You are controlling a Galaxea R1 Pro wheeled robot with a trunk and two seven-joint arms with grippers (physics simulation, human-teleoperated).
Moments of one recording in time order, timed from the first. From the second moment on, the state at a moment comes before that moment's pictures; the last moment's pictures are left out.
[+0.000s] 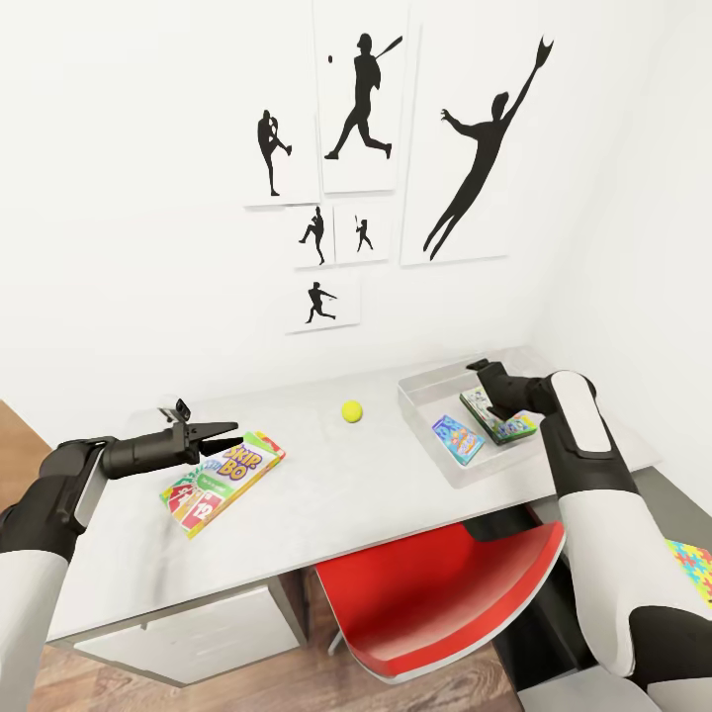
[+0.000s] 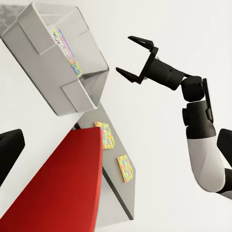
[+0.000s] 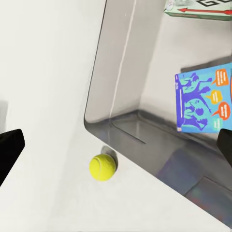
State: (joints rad) left arm -0.80 0.31 0.17 -0.95 0.18 1.03 -1.48; right arm -0.98 -0.07 -0.10 -1.12 -1.36 0.57 -0.80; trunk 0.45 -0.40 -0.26
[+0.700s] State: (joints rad) left arm -0.80 0.31 0.18 -0.95 0.19 1.03 -1.48; right arm -0.97 -0.07 -0.10 -1.15 -1.36 0.57 -0.80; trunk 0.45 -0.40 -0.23
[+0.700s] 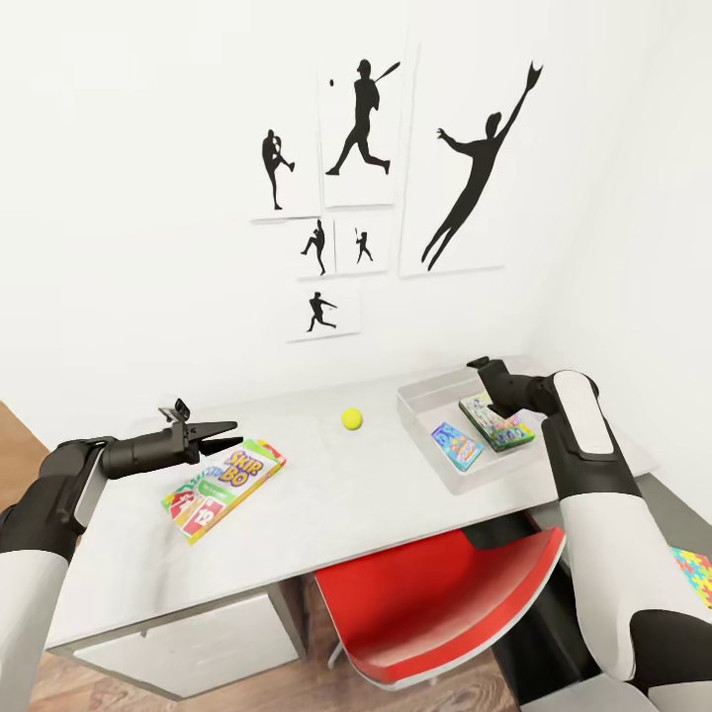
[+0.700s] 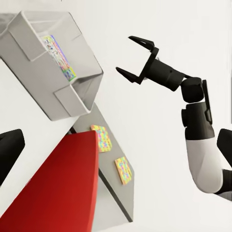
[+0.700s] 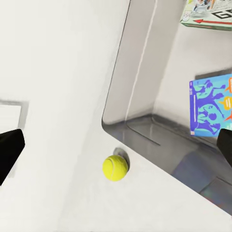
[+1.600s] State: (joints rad) left arm -0.80 0.31 0.17 -0.95 0.19 1.03 -1.53; right arm -0.96 -0.07 -0.05 -1.22 -1.36 0.59 -0.80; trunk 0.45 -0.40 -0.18
